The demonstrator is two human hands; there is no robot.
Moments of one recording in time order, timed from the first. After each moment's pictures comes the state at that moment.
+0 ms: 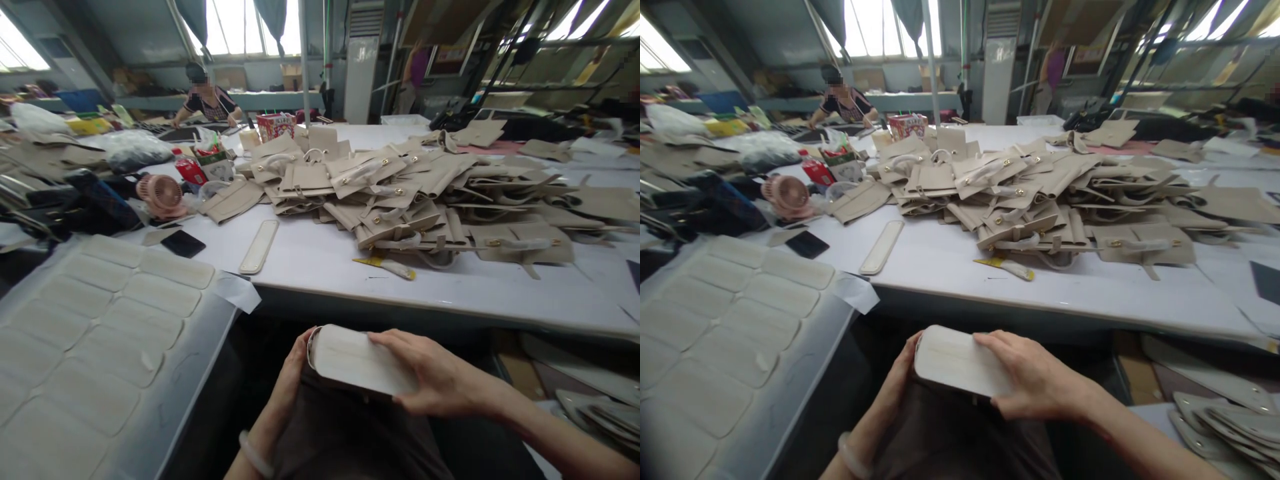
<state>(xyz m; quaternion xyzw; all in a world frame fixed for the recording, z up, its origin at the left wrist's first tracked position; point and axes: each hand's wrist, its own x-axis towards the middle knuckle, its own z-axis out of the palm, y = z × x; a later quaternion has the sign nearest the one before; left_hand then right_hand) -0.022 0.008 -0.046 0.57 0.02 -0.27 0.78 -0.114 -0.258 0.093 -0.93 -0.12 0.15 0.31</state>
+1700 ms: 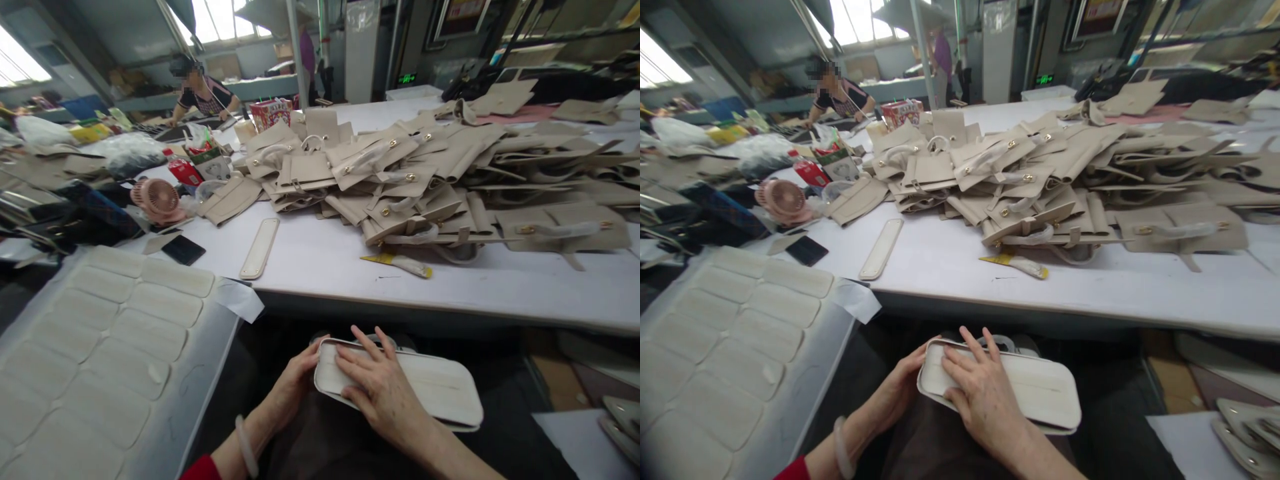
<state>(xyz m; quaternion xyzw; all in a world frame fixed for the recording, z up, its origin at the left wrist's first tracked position) 0.001 0.017 -0.011 0.48 0.02 -0.45 0.75 -0.086 -0.179 0.031 -0.93 -0.07 0.05 0.35</state>
